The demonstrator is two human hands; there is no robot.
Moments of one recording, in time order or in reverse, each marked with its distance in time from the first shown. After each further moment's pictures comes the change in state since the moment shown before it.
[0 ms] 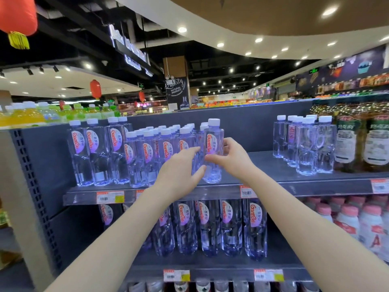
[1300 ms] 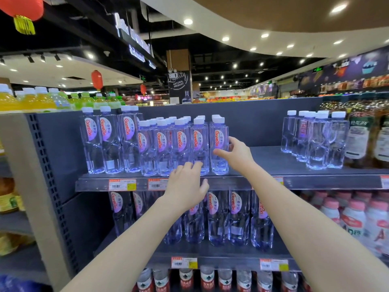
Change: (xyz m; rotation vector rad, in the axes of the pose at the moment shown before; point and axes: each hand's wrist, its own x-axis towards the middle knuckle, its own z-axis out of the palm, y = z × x) left_hand -0.039 -0.028 0.029 0.221 -0.128 -0.072; right_hand 0.016 0.014 0.037 -0.176 0.058 0.056
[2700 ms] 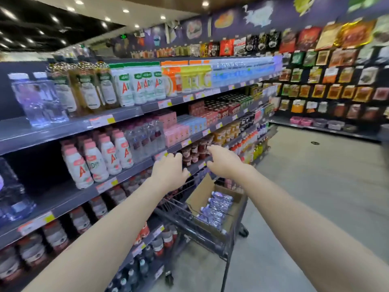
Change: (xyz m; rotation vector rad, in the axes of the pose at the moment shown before) left_hand -0.210 0.605 0.039 -0.235 -0.302 0.752; right_hand -0.510 0.158 -0.523 -0.940 0.018 0.649
